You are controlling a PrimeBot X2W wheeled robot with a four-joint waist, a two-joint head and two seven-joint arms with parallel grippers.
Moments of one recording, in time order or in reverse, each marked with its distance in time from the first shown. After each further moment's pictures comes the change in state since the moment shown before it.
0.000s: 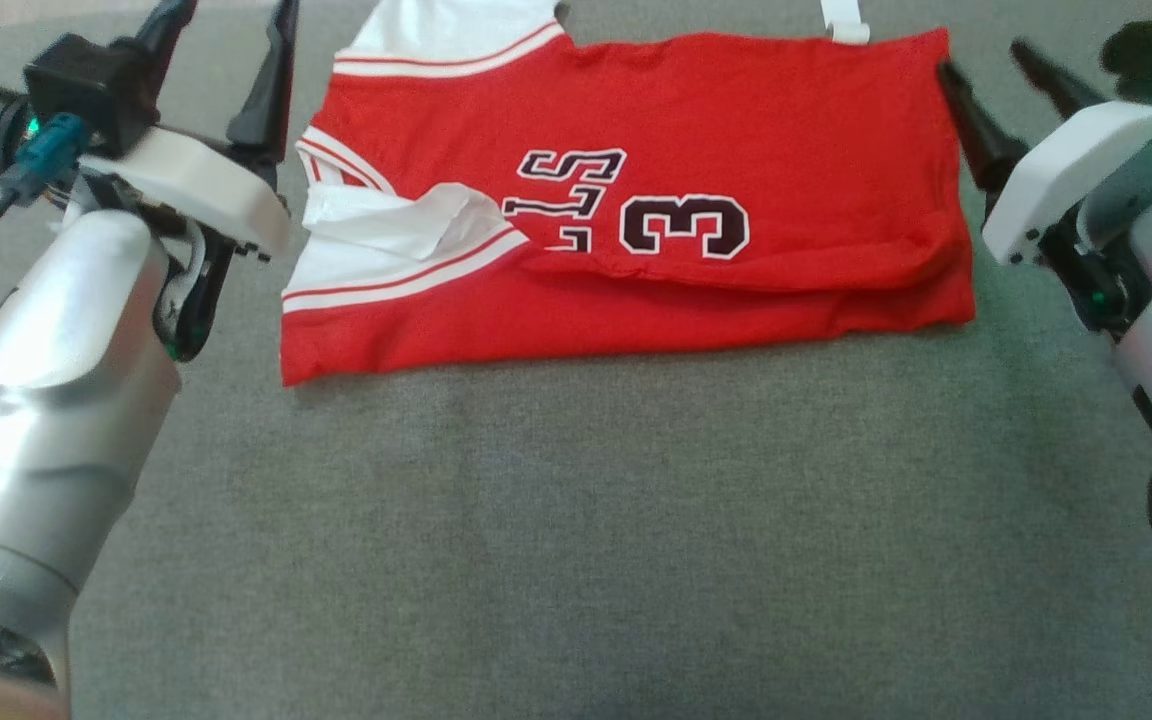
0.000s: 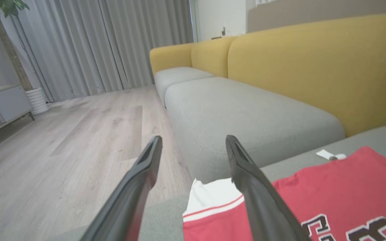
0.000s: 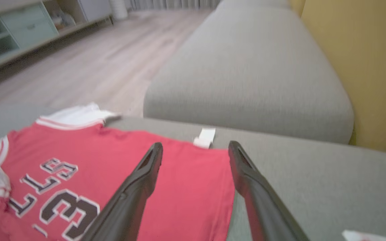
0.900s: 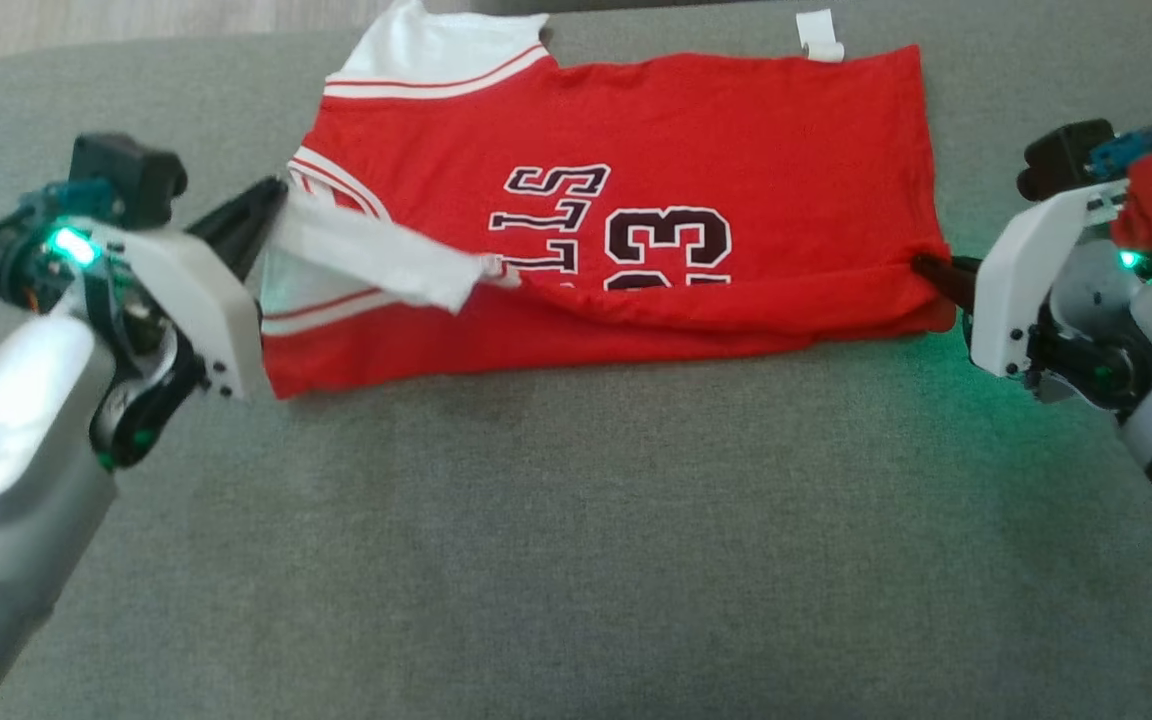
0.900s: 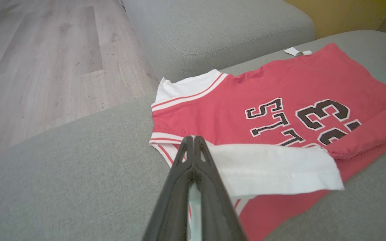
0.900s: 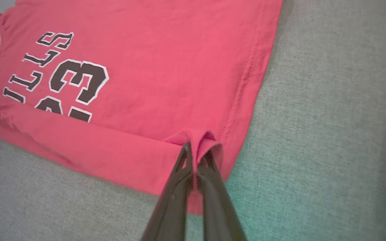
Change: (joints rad) left arm 0.215 0.211 -0.028 -0.352 -0.132 -0.047 0.520; right arm 0.144 -0.099 0.062 -0.197 0.193 0.000 0.551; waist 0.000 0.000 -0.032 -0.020
